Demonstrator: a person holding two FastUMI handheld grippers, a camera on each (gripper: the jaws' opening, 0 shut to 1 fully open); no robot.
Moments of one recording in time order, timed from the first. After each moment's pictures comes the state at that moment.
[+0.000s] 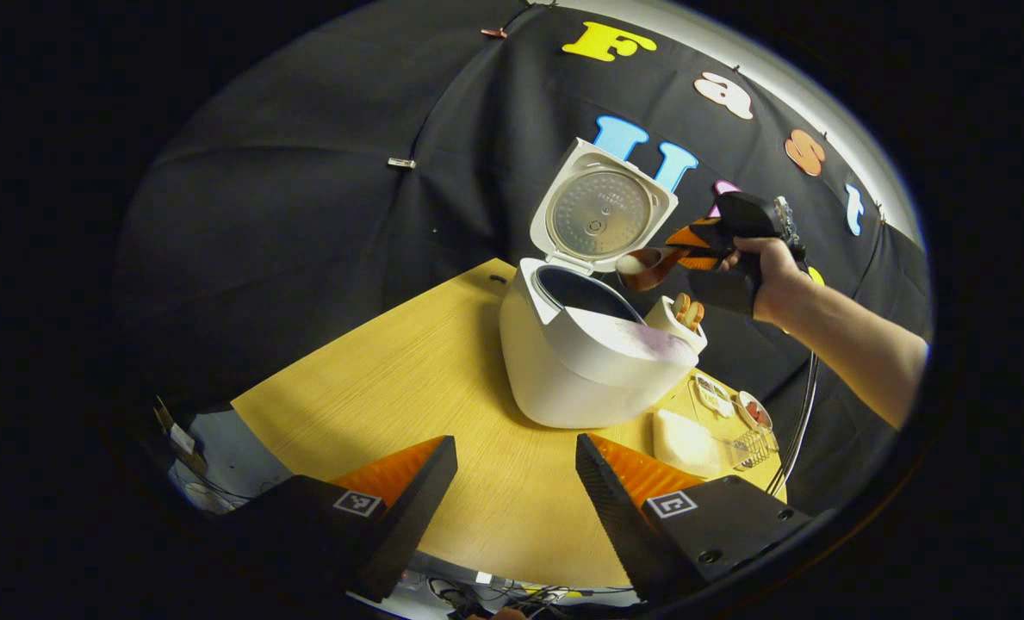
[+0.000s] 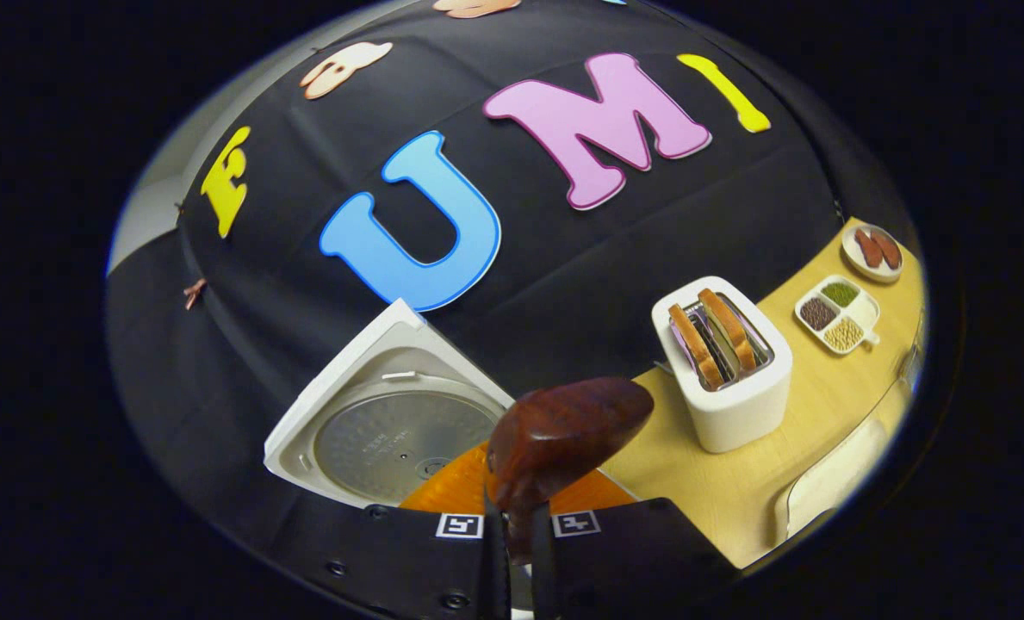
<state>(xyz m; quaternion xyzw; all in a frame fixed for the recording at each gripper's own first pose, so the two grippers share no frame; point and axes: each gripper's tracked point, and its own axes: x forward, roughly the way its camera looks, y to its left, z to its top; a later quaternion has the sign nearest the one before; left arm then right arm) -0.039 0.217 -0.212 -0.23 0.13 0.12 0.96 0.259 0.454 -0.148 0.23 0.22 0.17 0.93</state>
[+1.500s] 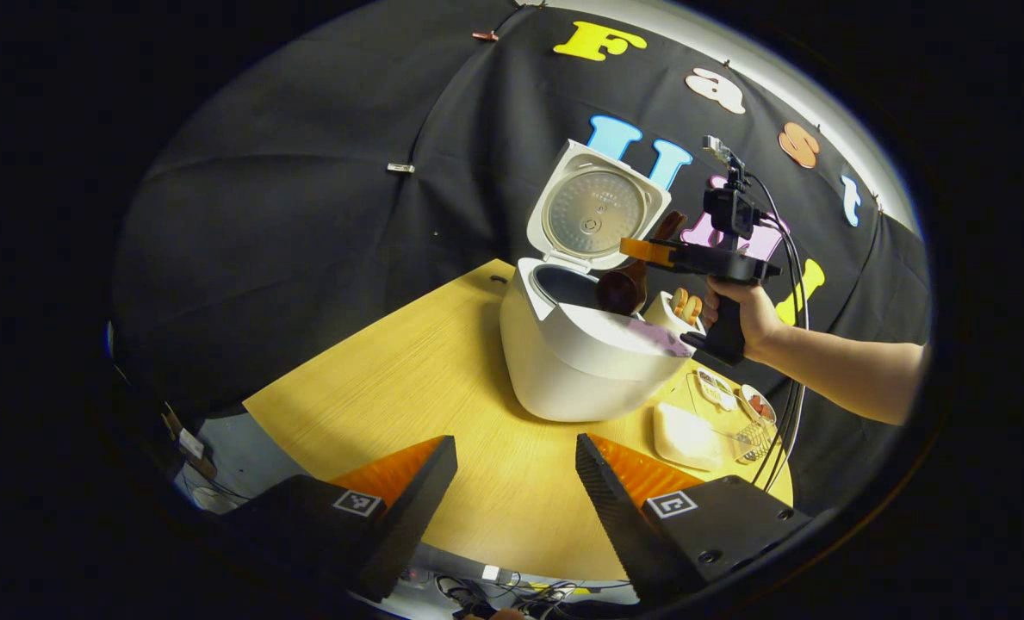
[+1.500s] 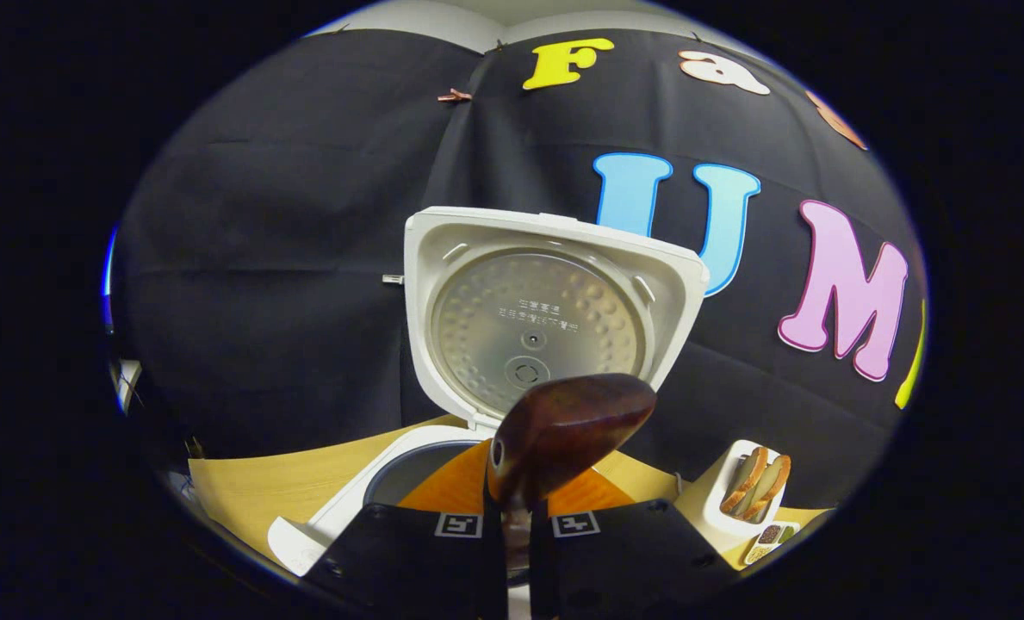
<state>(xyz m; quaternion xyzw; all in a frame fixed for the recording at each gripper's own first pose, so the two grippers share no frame) -0.050 0.203 -0.207 -0.21 0.13 0.13 0.96 0.176 0.519 -0.178 -0.14 0.10 0.42 0.89</state>
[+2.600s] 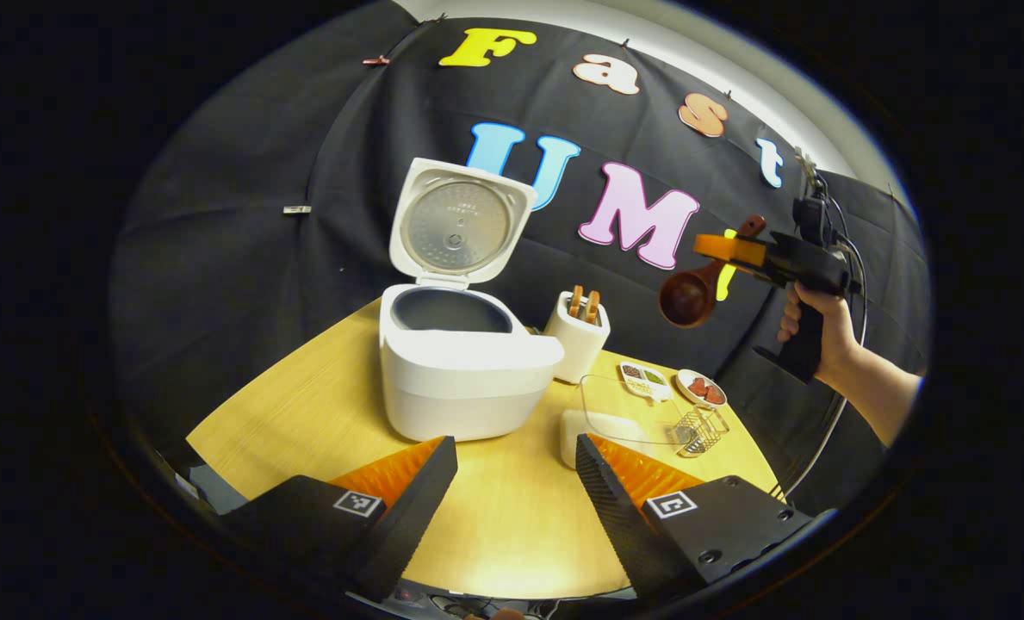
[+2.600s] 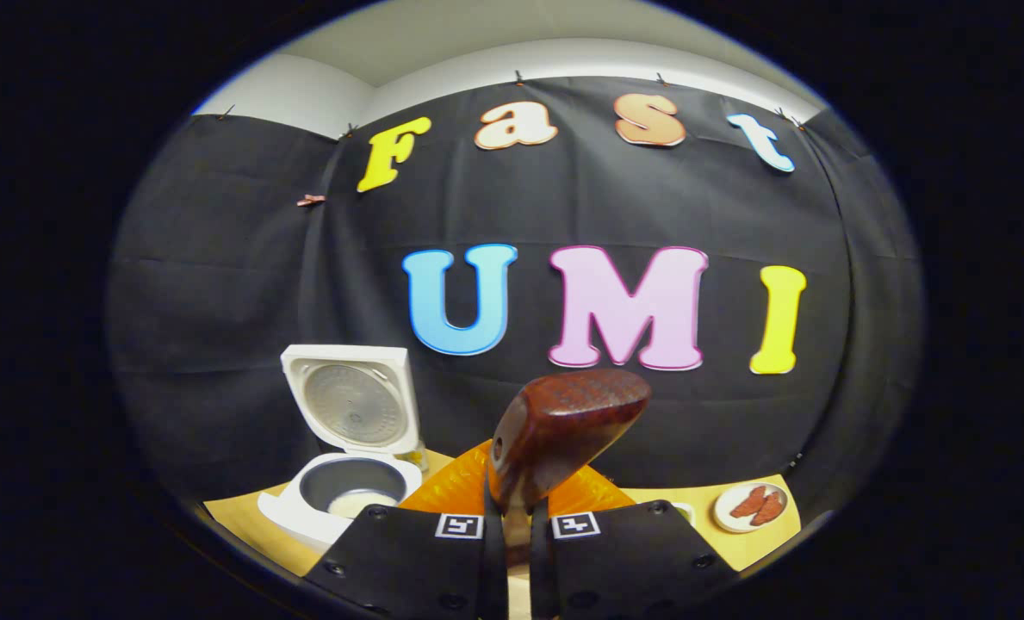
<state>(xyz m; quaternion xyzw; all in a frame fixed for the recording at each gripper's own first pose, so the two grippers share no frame) 0.012 0.059 -0.143 -0.13 0.09 0.04 0.99 0.194 0.166 -0.036 -0.01 0.04 0.23 0.97</state>
